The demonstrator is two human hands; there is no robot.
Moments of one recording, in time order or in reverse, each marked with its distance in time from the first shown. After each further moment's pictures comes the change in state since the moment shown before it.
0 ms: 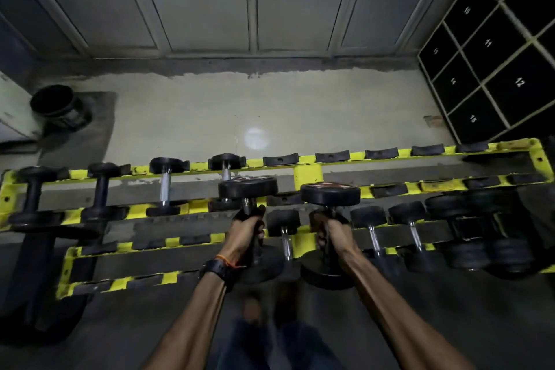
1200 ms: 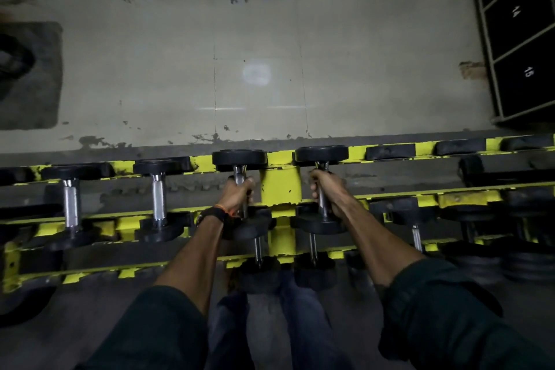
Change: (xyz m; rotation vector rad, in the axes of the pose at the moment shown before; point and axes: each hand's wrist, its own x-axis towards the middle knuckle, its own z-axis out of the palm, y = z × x) left_hand 0.294 0.028 0.132 0.430 0.035 -0.186; right_hand 0.361 -0.082 -0.048 -0.294 -0.130 0.193
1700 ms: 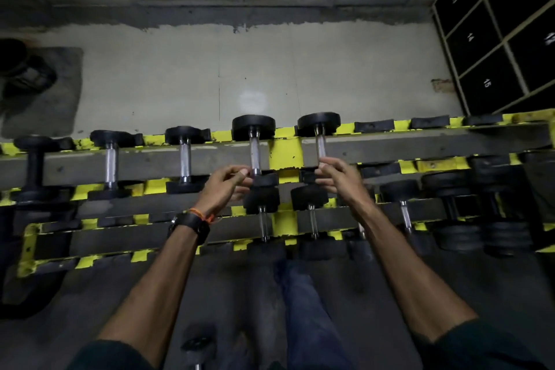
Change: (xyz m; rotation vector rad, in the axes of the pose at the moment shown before) left_hand -0.200 -0.061 -0.059 -0.054 -0.076 0.311; right_hand -0.186 0.079 -0.005 -0.019 0.019 -0.392
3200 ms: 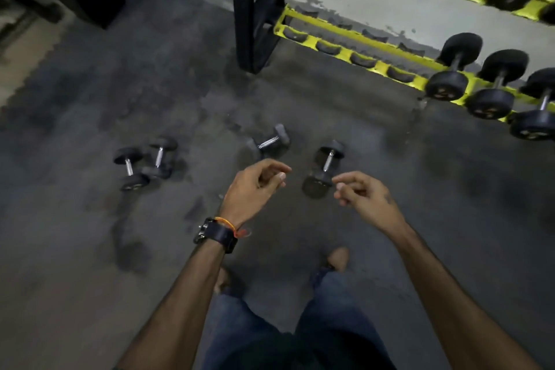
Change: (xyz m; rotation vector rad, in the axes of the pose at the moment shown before) left_hand -0.974 -0.634 -0.122 0.100 0.474 0.186; right_hand -0.881 0.475 0.373 -0.525 -0.555 -0.379
